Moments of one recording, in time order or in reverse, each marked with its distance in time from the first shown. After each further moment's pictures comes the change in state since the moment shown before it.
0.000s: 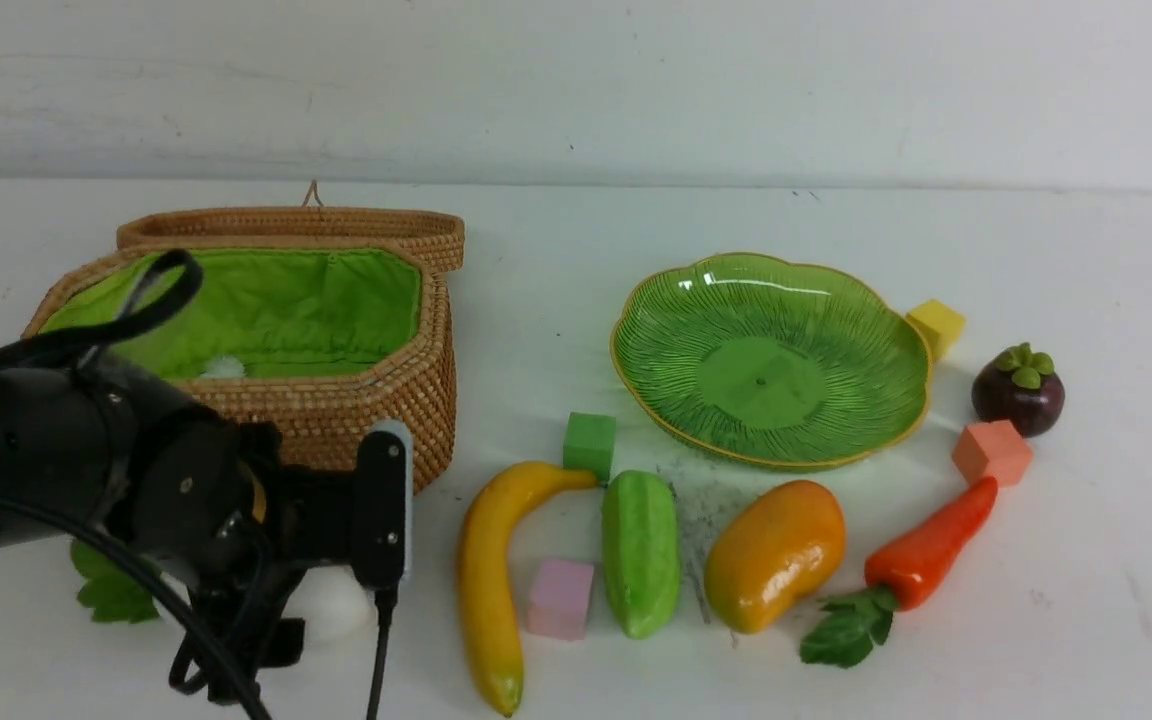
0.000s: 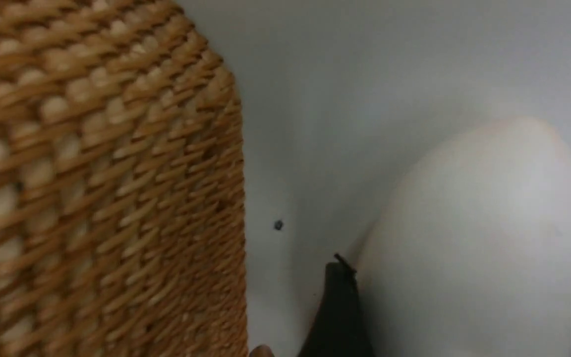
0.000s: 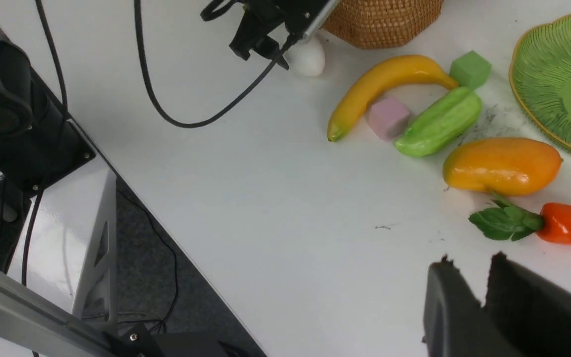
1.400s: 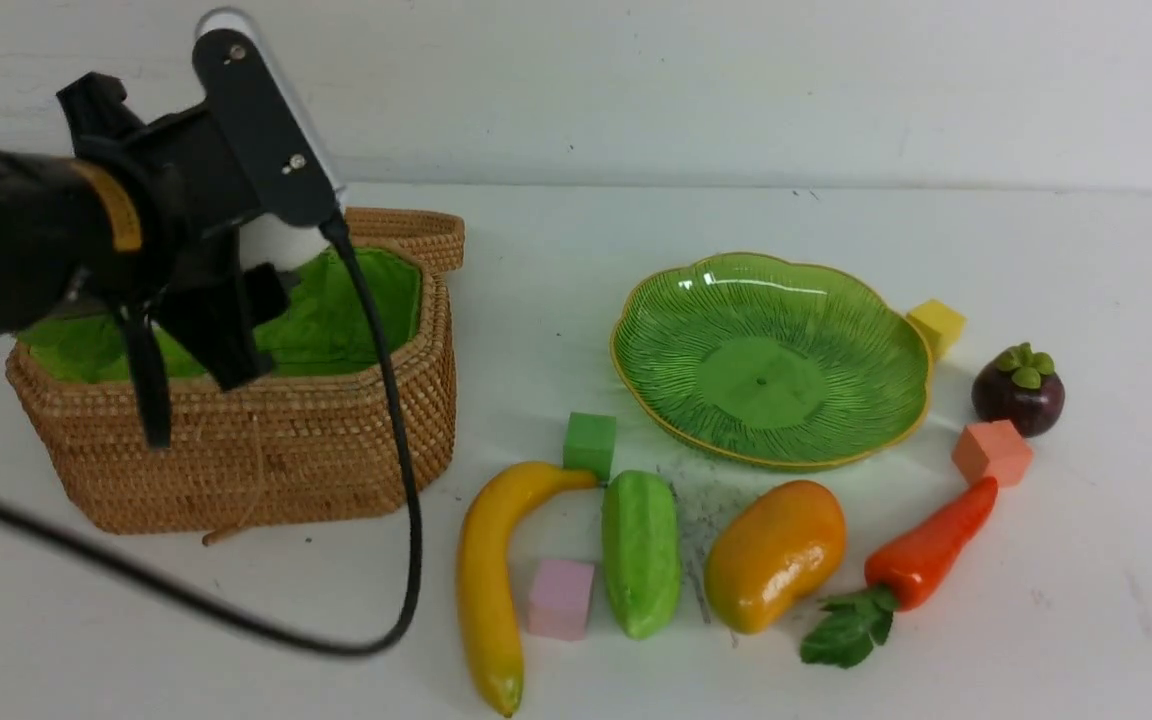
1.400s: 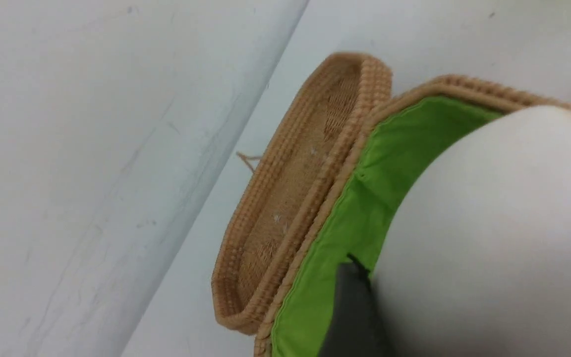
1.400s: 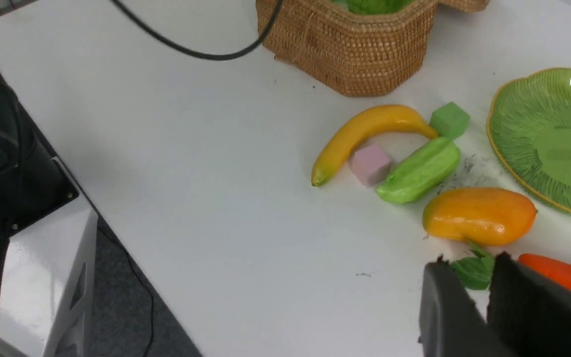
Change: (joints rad) right arm 0.000 0.001 0.001 -0.042 -0.113 -0.025; left arm 0.077 -0.222 -0.245 0.158 -0.137 -0.437
